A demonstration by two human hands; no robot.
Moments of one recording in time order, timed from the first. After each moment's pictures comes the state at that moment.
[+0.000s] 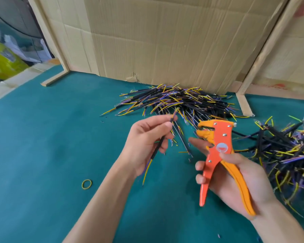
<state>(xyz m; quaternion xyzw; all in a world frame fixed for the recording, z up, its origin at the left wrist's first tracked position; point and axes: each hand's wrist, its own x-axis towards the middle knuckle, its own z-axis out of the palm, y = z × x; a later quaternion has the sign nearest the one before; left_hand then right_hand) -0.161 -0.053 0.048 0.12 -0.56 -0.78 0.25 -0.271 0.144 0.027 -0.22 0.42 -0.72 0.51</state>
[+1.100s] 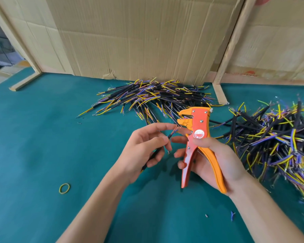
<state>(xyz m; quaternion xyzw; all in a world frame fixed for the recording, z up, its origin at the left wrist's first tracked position) -0.174 -0.024 0.031 0.06 -0.63 -0.76 0.13 -0.279 0.143 0.034 -0.17 0.43 -0.75 0.47</state>
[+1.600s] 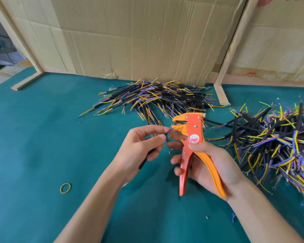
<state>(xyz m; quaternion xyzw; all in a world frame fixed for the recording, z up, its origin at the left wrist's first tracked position) -0.172 -0.031 0.032 0.10 -0.63 -0.75 0.16 -0.271 0.140 0.032 -0.16 0.42 -0.73 0.51</state>
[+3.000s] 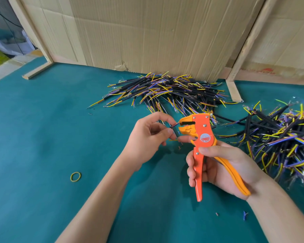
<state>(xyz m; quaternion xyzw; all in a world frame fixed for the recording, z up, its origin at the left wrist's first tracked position) -0.171 -0.039 0.029 0.14 -0.73 -0.64 0.21 -0.276 0.151 0.038 -0.21 0.44 -0.66 0.57</state>
